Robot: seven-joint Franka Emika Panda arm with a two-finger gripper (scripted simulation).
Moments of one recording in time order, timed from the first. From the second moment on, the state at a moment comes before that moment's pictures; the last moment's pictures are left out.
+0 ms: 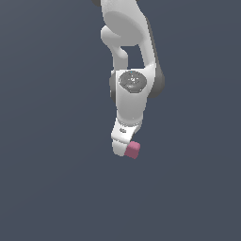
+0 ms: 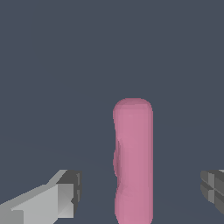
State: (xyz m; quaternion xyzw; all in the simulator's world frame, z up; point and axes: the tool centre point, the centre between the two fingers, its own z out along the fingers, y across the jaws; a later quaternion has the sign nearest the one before) arm 0.038 0.031 0.146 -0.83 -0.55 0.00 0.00
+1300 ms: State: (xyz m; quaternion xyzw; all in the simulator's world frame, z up) arm 0.038 0.031 0.096 -0.83 -0.55 0.00 0.00
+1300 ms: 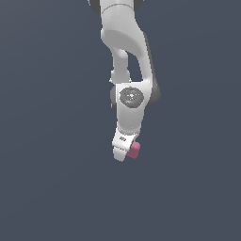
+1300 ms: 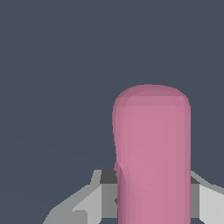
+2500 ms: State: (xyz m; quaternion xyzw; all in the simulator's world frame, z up) arm 0.088 -0.027 0.248 -0.81 -0.58 -0.09 -0.05
